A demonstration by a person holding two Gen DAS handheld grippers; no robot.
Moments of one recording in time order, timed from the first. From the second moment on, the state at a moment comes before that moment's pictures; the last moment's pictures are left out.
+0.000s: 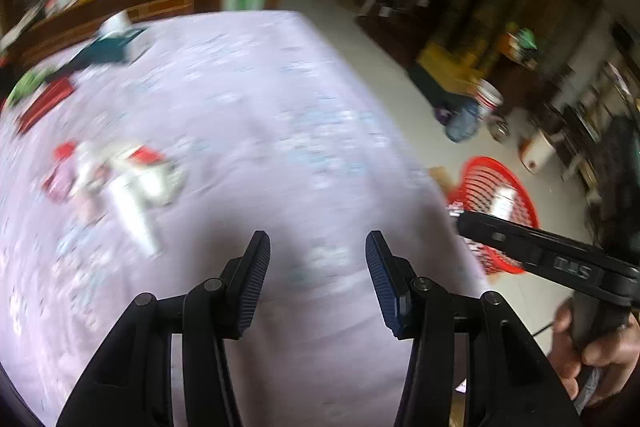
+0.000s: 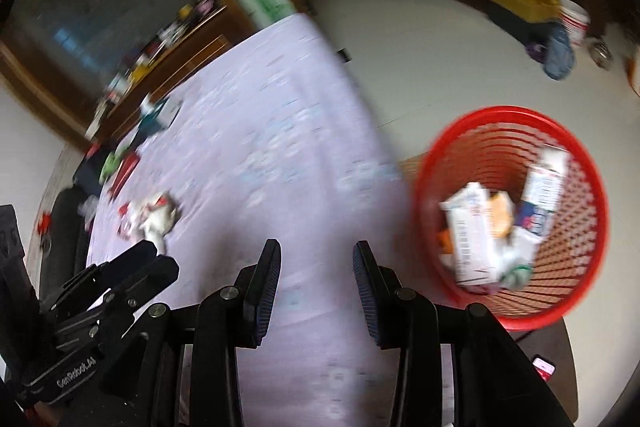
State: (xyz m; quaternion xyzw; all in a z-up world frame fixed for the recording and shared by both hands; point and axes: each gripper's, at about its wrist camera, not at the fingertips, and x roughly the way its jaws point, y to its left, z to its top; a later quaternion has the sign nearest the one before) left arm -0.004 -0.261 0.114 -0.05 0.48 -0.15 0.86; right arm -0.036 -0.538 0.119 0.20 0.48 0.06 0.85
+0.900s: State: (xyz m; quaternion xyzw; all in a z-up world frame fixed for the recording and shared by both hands) left arm 0.098 -0.124 0.015 -0.14 0.54 0.01 0.83; right arm -0.041 -0.456 0.121 0.12 0.52 0.12 0.84
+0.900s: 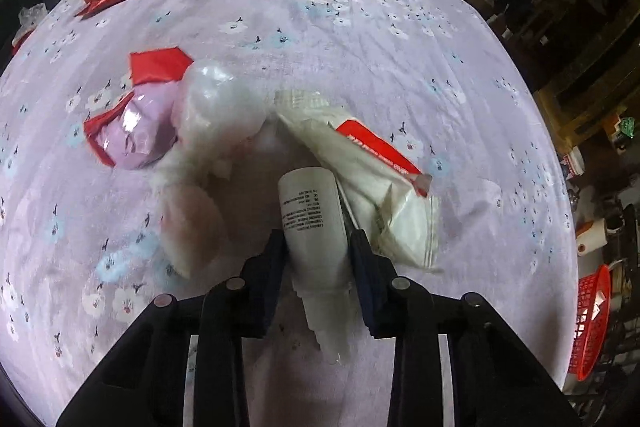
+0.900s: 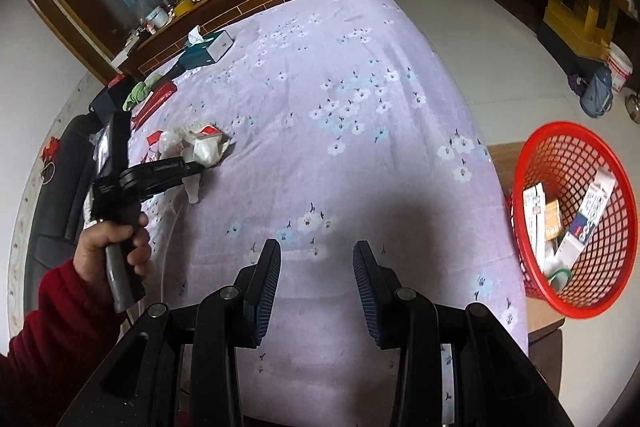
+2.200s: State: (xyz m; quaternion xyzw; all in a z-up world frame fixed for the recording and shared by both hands) left arm -0.047 -0.095 0.082 -0.08 0.47 0.01 0.88; right arm 0.096 -0.251 0.057 -0.01 0.54 0.23 0.81
